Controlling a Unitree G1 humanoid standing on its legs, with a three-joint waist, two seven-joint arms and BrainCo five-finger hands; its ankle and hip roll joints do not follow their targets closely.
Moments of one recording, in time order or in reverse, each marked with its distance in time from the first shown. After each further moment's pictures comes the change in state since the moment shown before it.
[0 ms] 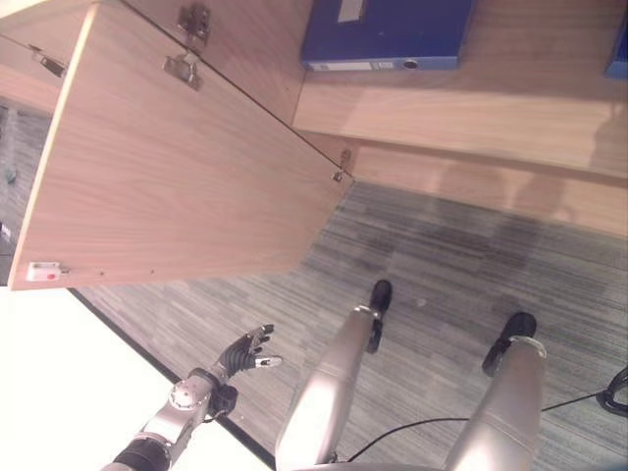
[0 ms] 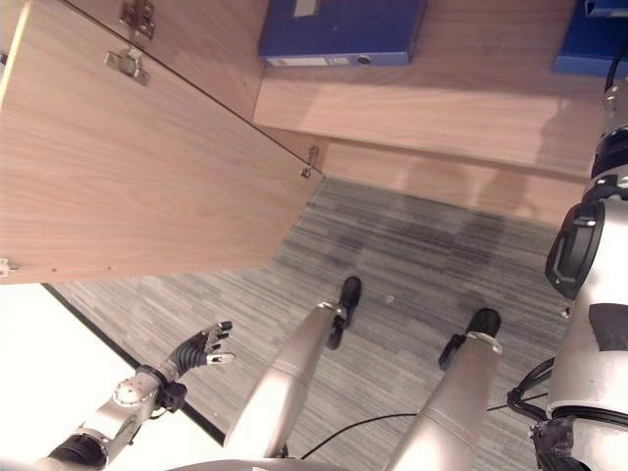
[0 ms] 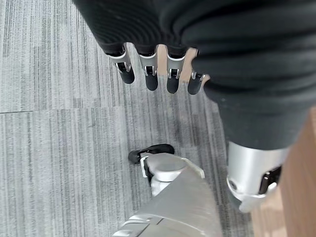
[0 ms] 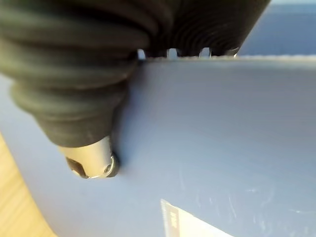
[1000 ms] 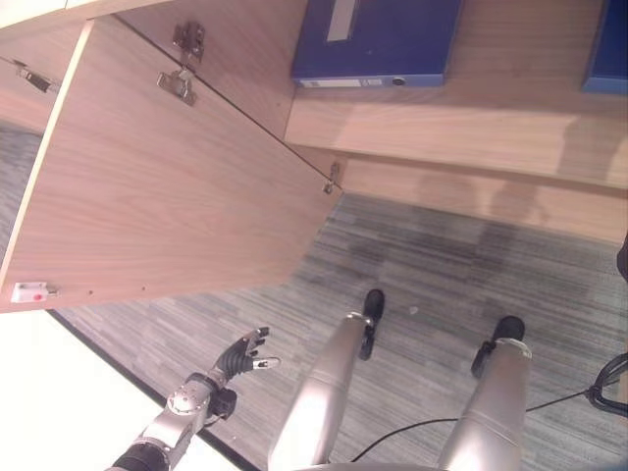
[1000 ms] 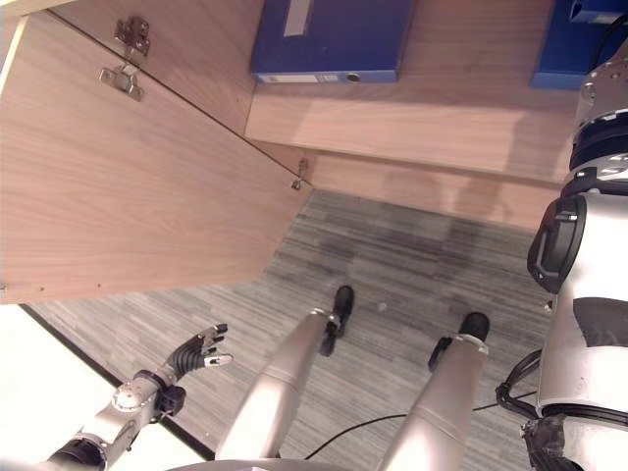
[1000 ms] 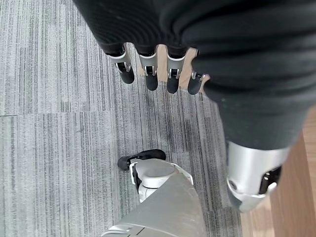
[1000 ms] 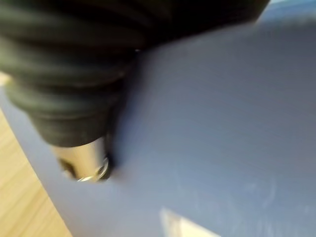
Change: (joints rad) left arm 0.015 0.006 -0.003 0.014 -0.024 -0.003 0.053; right arm -0.149 0.020 0.061 0.083 0.010 -0.018 -0.185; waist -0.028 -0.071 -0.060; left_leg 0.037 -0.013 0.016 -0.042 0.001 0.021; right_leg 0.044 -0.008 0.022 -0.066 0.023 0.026
